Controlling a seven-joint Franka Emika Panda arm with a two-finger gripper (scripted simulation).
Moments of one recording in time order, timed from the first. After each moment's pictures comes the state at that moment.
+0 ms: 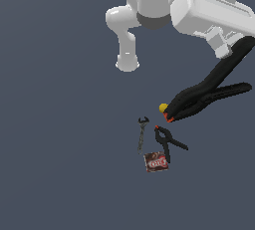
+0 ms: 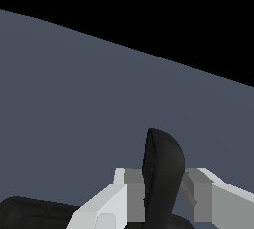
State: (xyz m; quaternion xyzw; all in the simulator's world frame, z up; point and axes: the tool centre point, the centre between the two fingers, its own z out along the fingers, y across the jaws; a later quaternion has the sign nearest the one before) arm 0.090 0.183 0.478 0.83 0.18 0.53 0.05
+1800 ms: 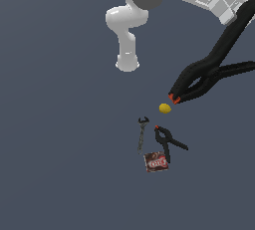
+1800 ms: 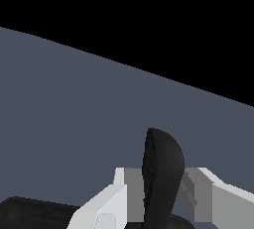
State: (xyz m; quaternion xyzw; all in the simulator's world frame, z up) arm 0.046 0.190 0.515 0.79 0.18 0.58 0.05
